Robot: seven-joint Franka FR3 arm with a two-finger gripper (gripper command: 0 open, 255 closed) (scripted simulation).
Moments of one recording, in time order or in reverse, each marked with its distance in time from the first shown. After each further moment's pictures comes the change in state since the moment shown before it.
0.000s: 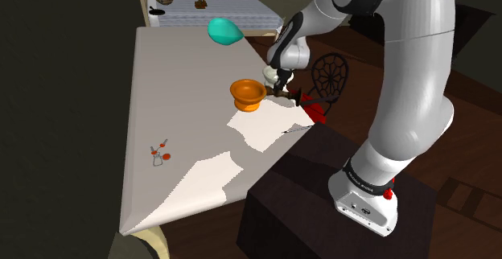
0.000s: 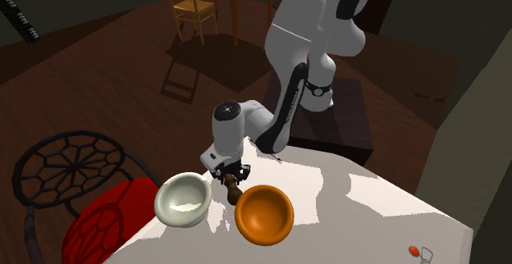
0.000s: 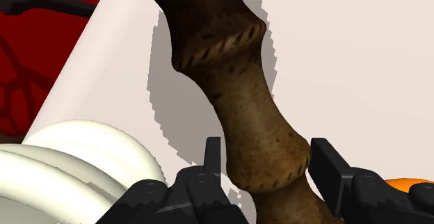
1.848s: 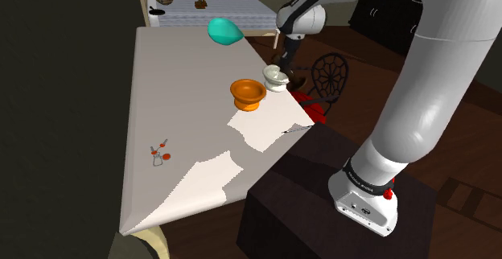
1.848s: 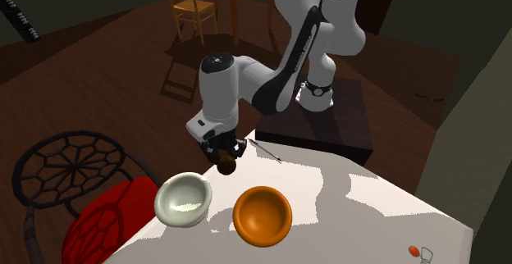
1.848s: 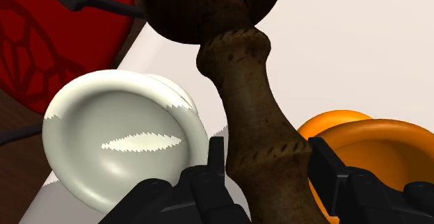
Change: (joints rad) arm 0.082 -0.282 -0.119 0.021 -0.163 -0.293 0.106
